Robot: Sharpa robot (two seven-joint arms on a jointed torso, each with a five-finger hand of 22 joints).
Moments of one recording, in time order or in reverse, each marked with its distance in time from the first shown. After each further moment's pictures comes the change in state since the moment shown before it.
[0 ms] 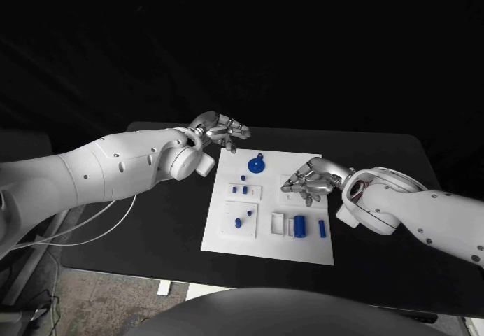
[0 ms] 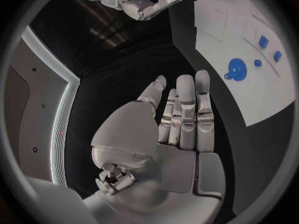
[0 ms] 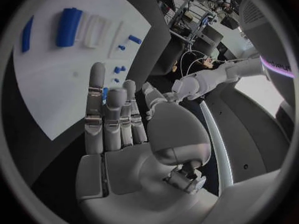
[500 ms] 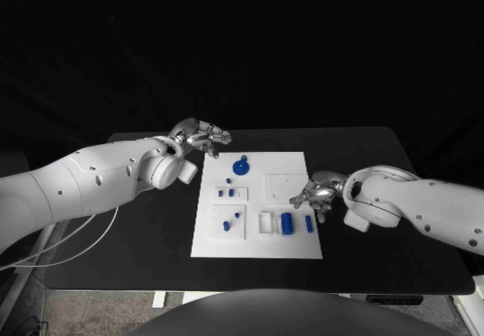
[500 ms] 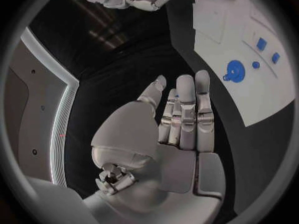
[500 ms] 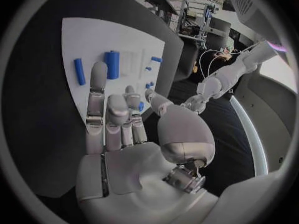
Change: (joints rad) left arm -0.019 -0.010 -0.001 -0.003 0.001 0.007 0.001; left_hand 0.000 0.000 0.000 0.000 0.000 0.000 0.000 0.000 0.000 0.000 0.000 0.000 0.000 0.000 0.000 0.000 0.000 0.000 0.000 0.000 -0.004 0.001; right arm 0.002 -0.067 -0.003 0.014 0.114 0.215 -0.327; right_hand -0.249 -0.071 0.340 -0.019 -0.117 -0.014 -0.002 0.000 0.033 0.074 -0.005 0.146 0.357 0.035 -0.010 0.114 0.253 0.000 -0.010 -0.031 0.113 0.100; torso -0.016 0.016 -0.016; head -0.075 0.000
